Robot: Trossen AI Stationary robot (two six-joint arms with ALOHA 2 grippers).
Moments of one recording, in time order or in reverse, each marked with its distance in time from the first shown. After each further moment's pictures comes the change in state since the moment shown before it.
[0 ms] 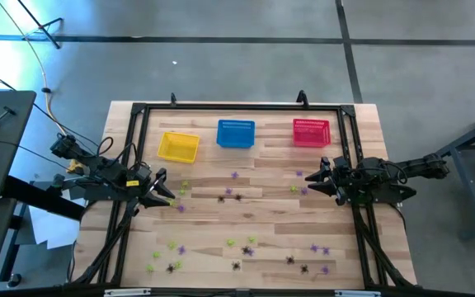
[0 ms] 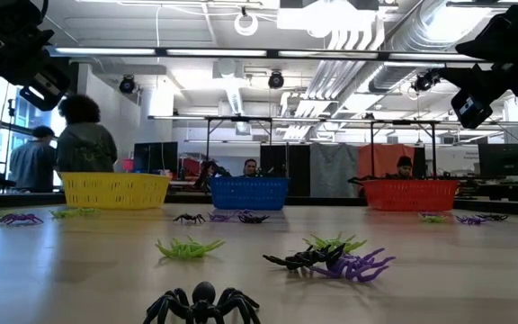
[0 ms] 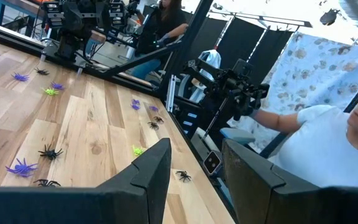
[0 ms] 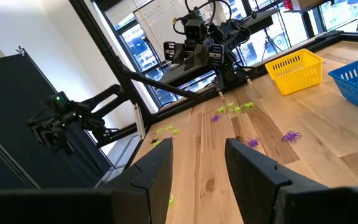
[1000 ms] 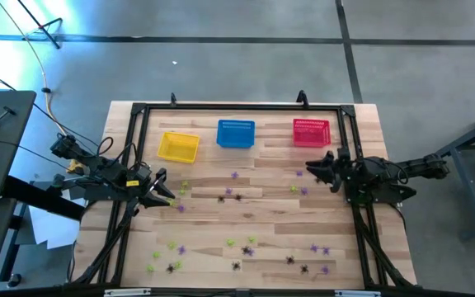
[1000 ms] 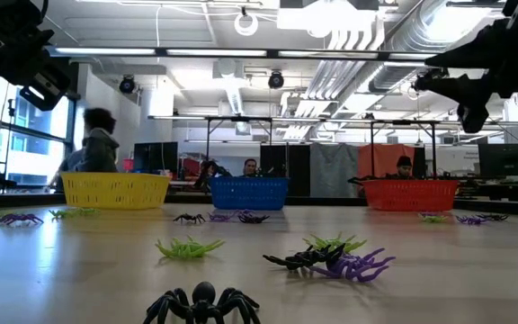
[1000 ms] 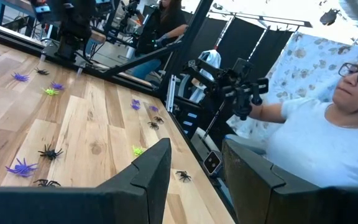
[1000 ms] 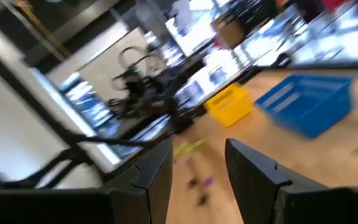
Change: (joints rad) left arm 0.000 0.000 0.000 0.000 0.000 0.000; right arm -0.002 0.000 0.001 0.038 0.294 0.160
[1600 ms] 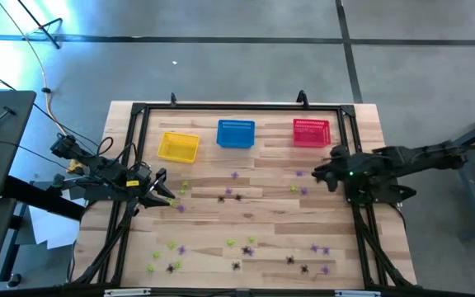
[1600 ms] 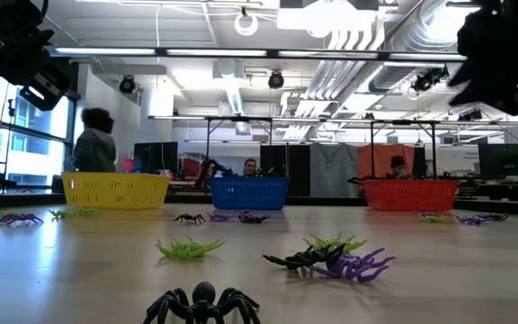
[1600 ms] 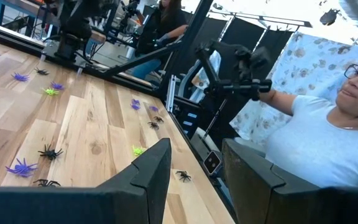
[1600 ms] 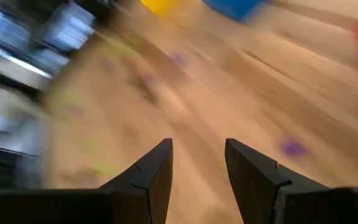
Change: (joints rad) left arm 0.000 0.000 0.000 0.000 0.000 -0.001; right arm 0.000 0.461 0.503 -0.822 -0.058 0.262
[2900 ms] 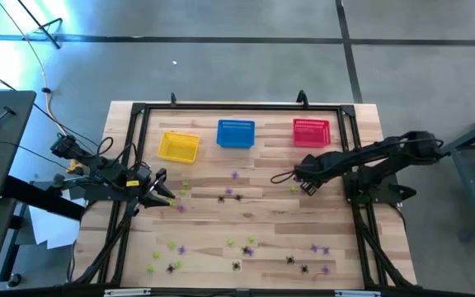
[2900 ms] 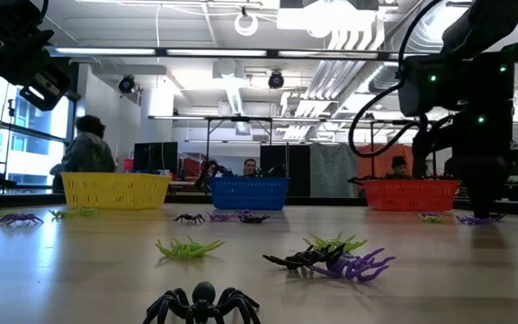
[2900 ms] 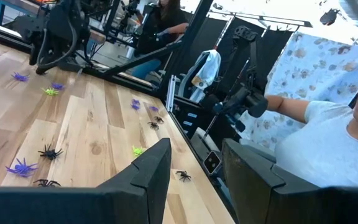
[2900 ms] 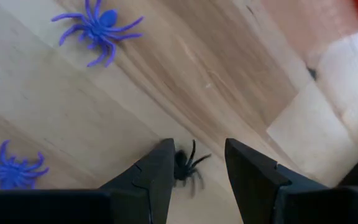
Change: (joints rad) left arm 0.000 0.000 0.000 0.000 0.000 0.000; right arm -0.217 0.926 0.062 -0.069 -0.047 -0.131
